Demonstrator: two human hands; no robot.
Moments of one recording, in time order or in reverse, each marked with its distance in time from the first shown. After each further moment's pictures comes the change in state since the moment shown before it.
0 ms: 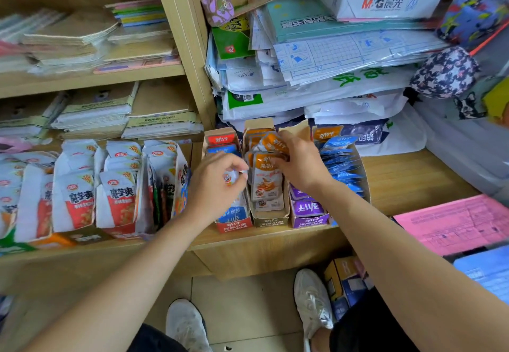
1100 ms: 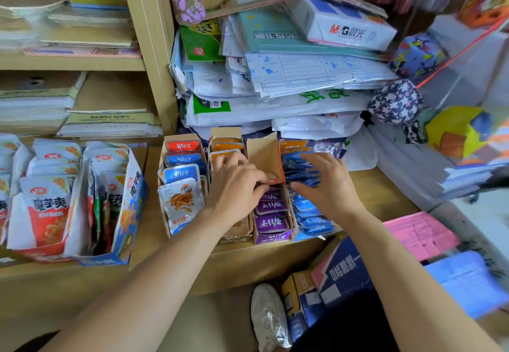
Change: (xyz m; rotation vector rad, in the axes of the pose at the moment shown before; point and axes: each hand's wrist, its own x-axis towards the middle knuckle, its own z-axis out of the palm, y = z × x) left_hand 0.038 0.042 0.086 0.308 -0.081 0.203; right_hand -0.042 0.068 -0.067 -0.298 0.160 0.069
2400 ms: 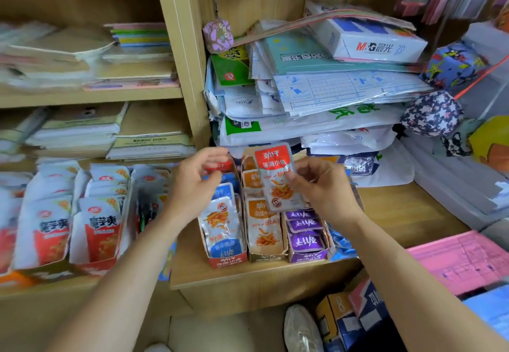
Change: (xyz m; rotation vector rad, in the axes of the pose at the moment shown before) left_hand -0.015 -0.087 -0.093 -0.613 0.101 -0.358; right_hand 0.017 -0.080 0.016 0.736 -0.054 -0.006
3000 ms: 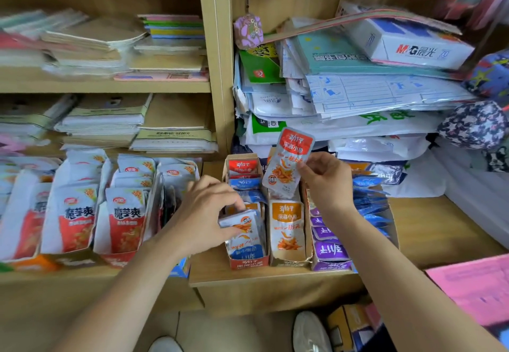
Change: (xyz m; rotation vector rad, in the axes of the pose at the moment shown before) left_hand -0.037 -0.045 -0.030 0.562 -0.301 0.222; right_hand 0.031 0.000 0.057 0.087 0.239 0.179
